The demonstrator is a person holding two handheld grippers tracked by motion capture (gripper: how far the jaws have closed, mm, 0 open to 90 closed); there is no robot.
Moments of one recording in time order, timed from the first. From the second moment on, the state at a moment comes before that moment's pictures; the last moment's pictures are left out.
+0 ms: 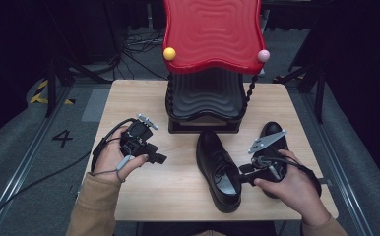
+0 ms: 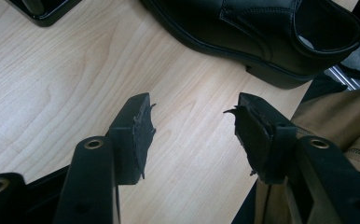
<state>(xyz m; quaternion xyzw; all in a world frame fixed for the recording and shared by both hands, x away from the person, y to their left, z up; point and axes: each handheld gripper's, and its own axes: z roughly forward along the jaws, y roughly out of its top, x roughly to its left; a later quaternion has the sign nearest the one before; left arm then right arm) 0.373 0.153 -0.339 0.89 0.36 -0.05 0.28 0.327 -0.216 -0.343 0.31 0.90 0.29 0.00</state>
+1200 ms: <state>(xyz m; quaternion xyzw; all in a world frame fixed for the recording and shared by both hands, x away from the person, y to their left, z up) 0.374 0.153 -0.341 0.89 0.36 -0.05 0.27 0.380 -0.283 -0.409 0.51 0.85 0.13 -0.03</state>
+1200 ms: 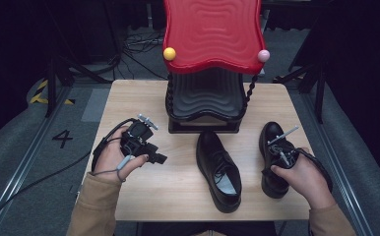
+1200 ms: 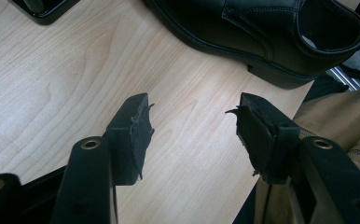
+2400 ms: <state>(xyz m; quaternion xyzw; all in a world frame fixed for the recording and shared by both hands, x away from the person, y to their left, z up) 0.386 0.135 -0.339 0.90 0.34 -0.06 0.28 0.317 -0.272 -0.340 0.47 0.86 0.19 0.06</state>
